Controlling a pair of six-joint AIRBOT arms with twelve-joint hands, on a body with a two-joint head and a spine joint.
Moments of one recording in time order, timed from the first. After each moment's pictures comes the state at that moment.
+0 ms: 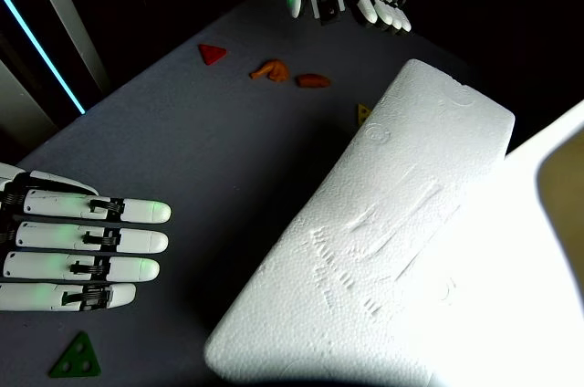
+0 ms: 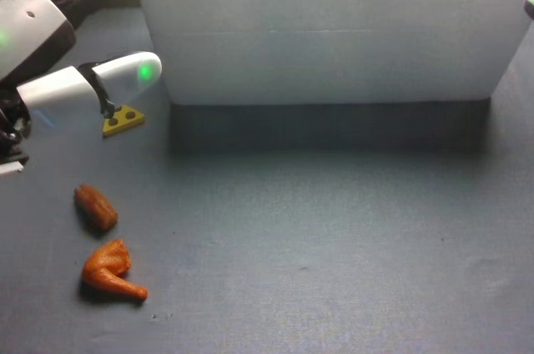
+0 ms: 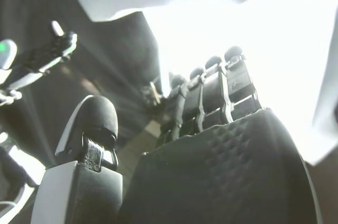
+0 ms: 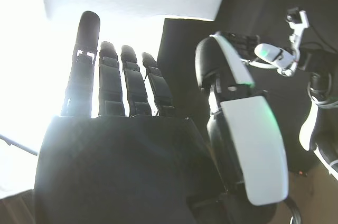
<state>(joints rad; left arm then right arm) 0.80 -0.92 1.14 -0.07 -1.19 0.53 -0.89 -0.76 0.93 0.24 1.24 -0.79</state>
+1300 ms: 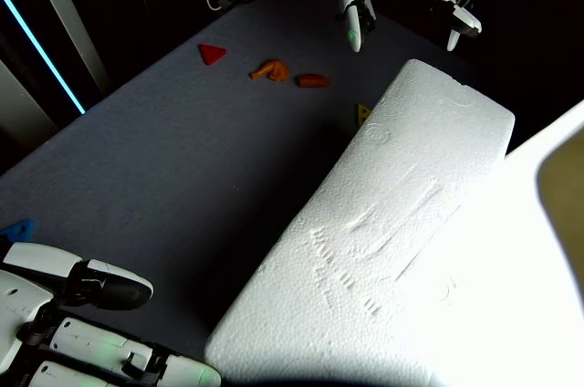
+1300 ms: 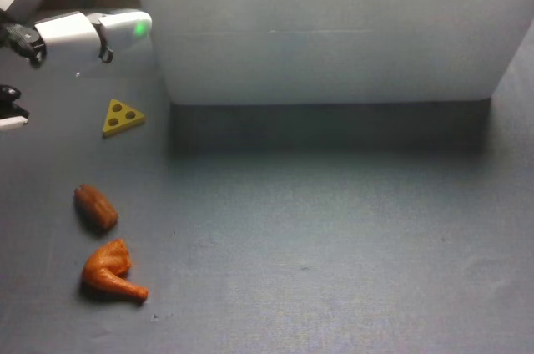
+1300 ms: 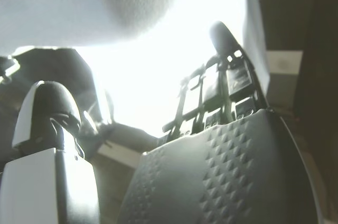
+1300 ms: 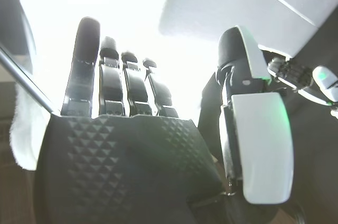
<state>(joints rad) 0.66 -1.05 1.33 -0.33 -1.02 0.61 -0.62 -0.85 1.10 0.53 1.03 -1.08</state>
